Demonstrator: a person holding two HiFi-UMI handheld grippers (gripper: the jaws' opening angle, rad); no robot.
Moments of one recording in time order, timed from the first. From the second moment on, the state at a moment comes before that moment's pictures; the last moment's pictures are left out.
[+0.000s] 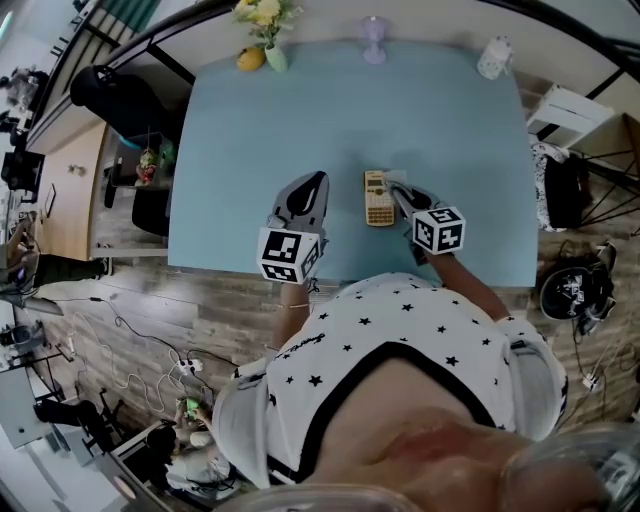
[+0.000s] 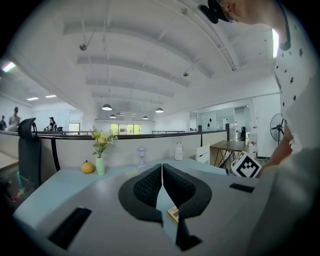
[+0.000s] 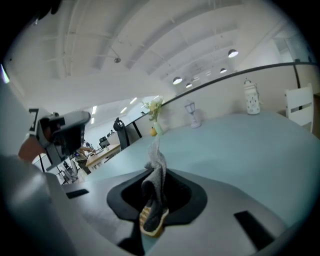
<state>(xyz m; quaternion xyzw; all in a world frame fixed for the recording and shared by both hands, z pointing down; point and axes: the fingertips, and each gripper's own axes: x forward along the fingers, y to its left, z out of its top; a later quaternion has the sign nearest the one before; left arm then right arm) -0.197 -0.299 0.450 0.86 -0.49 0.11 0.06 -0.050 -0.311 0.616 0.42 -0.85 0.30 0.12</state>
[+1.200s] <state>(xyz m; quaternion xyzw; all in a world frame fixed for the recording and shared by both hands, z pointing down) -0.199 -0.281 0.449 0.84 -0.52 0.10 0.07 -0.063 -0.331 0.482 0.37 -0.91 0.19 -0.01</state>
